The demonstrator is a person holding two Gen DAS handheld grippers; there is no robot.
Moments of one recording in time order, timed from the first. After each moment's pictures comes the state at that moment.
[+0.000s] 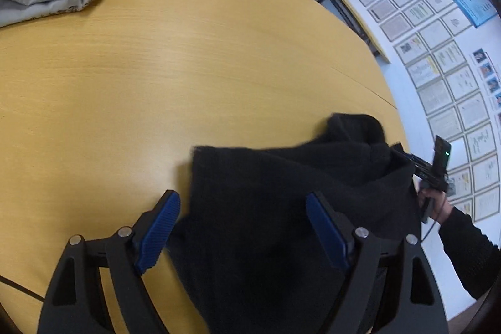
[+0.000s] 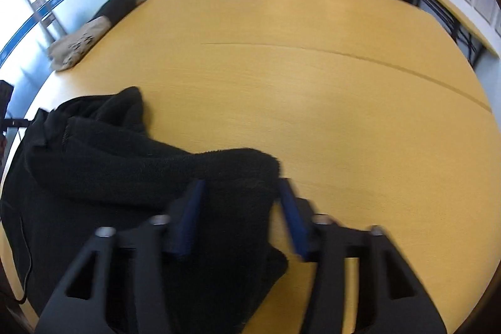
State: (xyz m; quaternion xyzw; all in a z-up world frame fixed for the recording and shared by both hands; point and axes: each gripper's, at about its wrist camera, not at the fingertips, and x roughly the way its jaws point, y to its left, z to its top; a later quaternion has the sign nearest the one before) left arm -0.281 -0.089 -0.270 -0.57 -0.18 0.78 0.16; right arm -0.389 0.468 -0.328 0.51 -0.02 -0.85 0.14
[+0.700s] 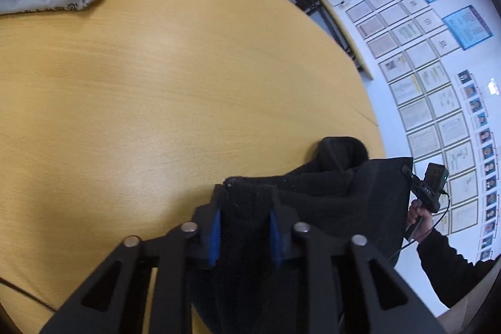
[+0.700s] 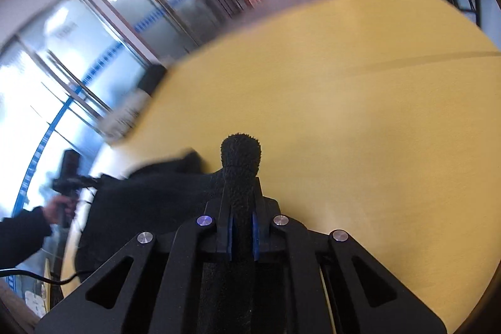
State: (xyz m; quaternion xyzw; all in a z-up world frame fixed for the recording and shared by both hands) left arm -0.292 -0.113 -0.255 -0.54 -0.25 0.78 0.21; right arm -0.352 0.505 -0.270 0.39 -0.20 -0.87 0.21
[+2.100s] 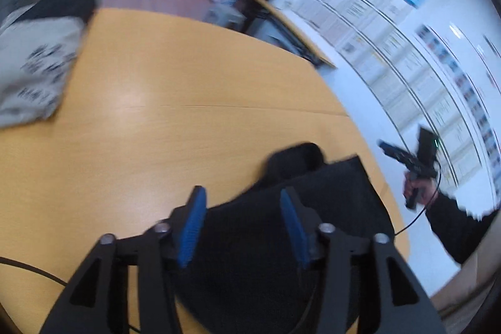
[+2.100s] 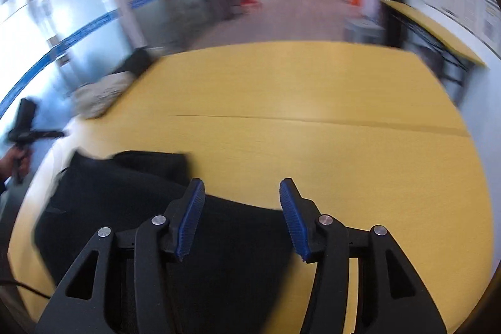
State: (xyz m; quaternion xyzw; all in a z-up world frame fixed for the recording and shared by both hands) left arm -0.305 -0.054 -0.167 -0.47 -0.13 0.82 0.31; right arm -0.320 0.482 -0.196 0.40 -0.04 -0.89 0.20
